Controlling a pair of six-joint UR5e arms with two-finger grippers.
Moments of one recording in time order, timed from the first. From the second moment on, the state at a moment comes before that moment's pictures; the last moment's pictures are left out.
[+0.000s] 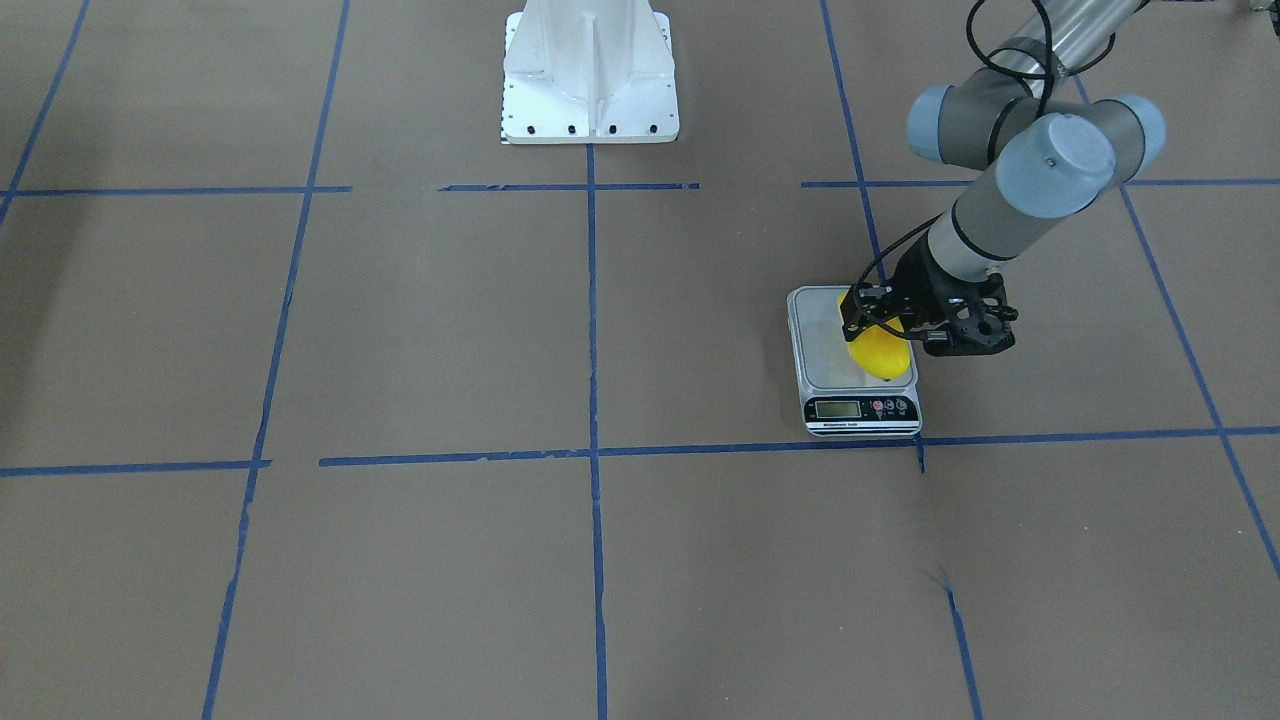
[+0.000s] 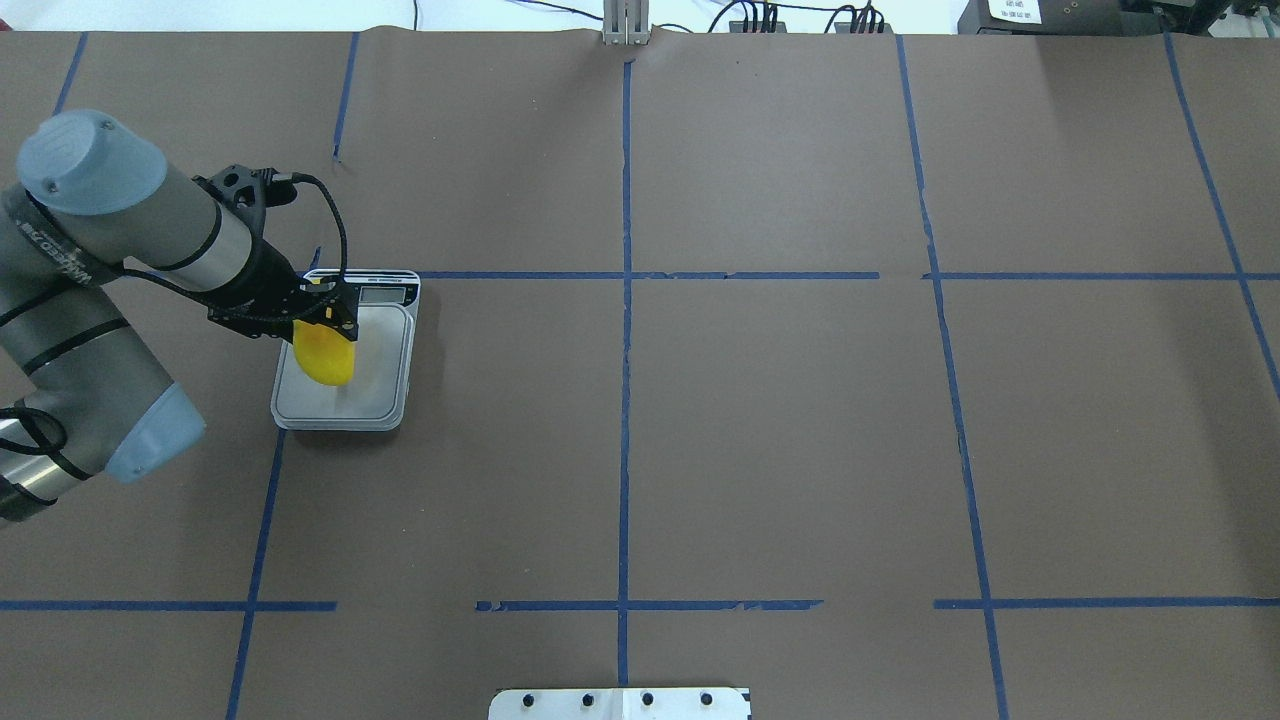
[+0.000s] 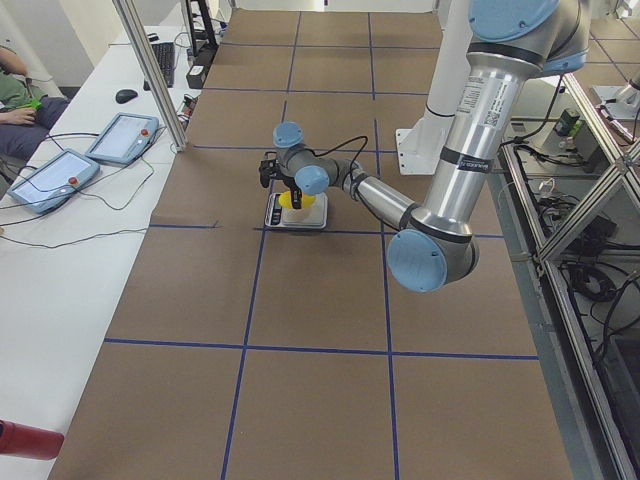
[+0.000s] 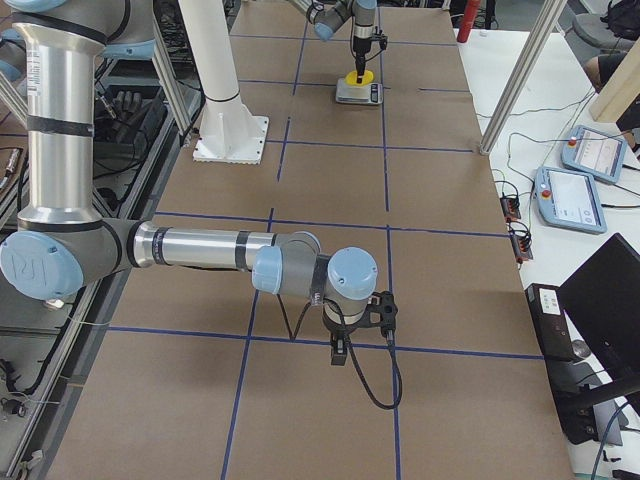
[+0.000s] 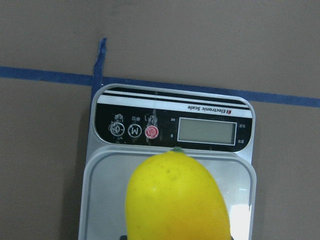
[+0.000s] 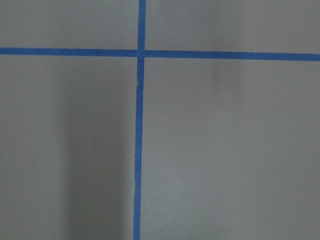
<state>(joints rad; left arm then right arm) -0.81 -1.89 -1.68 -1.92 -2.20 -1.10 1.62 -1.66 1.66 -1.68 2.35 -0.12</state>
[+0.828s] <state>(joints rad) -0.90 -1.87 -1.80 -1.82 -2.20 -0.98 1.62 -1.66 1.66 -1.68 2.35 -0.12</state>
